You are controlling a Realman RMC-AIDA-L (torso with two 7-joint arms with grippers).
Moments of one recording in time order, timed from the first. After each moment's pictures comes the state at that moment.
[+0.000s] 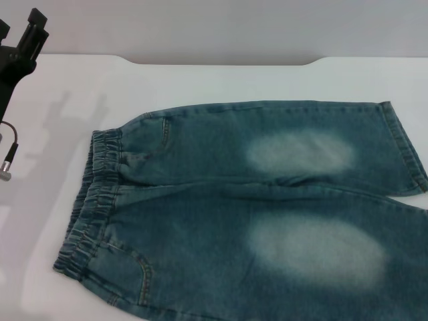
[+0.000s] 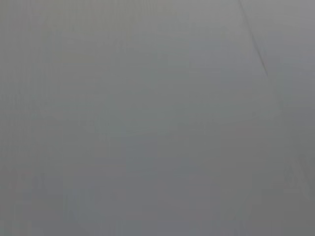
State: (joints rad) left arm -0.54 -2.08 1.10 0.06 0.35 1.35 -0.68; right arm 0.33 2.08 -0.27 -0.01 -0.79 -1.66 0.31
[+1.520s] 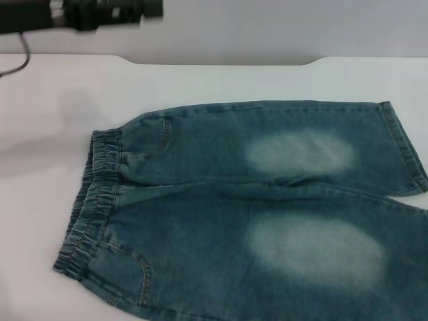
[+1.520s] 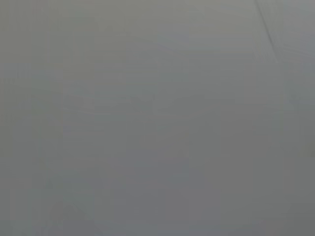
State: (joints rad) left arm -0.57 -1.80 1.11 0.90 1.43 1.50 -1.96; right arm 0.36 2.07 -0.28 -0.02 -0.80 -1.57 0.32
